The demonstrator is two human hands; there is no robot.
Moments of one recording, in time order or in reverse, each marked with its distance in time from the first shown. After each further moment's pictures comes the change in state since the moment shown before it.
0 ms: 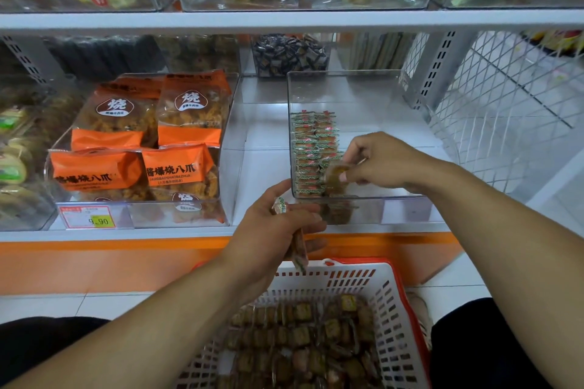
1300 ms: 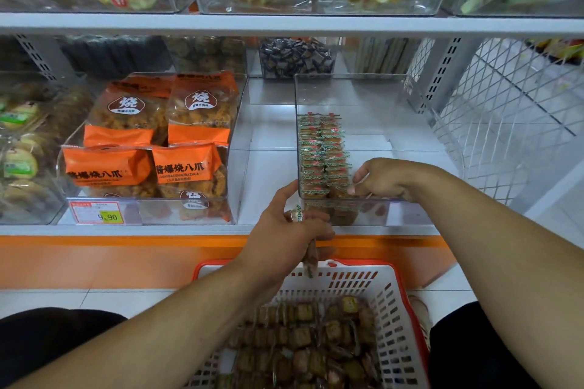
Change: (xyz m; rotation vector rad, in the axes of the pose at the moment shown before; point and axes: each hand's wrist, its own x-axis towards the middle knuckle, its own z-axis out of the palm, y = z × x) left_hand 0.000 -0.012 0.002 0.072 -0.034 0.046; right_hand 0.012 0.010 0.011 -0.047 -0.219 0.290
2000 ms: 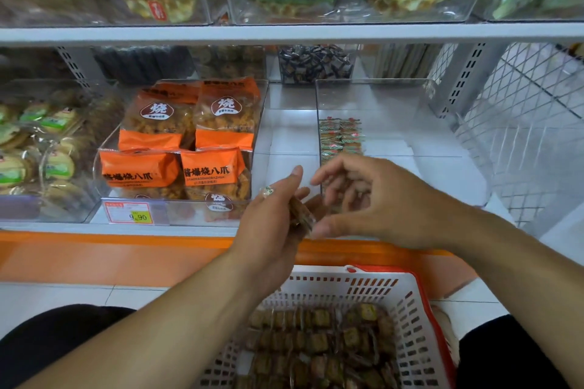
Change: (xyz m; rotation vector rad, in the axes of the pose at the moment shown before) left_hand -0.011 0.041 -0.010 -0.372 0.196 -0.068; right_hand -0.104 -0.047 0.040 0.059 0.036 -0.704
